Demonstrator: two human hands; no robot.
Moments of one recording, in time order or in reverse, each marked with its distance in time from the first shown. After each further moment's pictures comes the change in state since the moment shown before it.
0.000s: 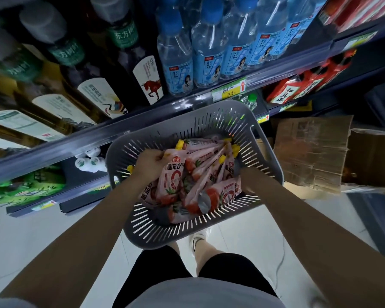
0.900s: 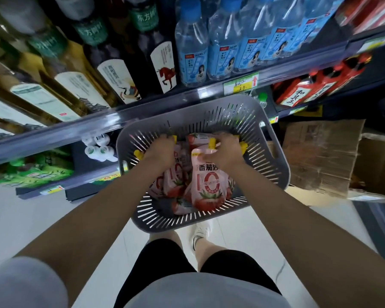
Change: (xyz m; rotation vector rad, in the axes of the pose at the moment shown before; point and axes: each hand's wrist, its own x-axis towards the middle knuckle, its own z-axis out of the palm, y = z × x) left_hand 0.003 0.012 0.005 0.649 -0.070 0.063; right_hand -0.015 -0.086 -0.006 0.336 0.412 -0.293
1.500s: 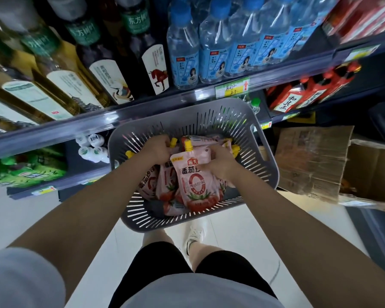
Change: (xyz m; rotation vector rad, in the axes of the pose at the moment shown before) left_hand 0.013 0.003 -0.002 -0.323 -0.018 -0.096; right_hand -0.013 0.015 -0.008 0.340 -0.283 0.141
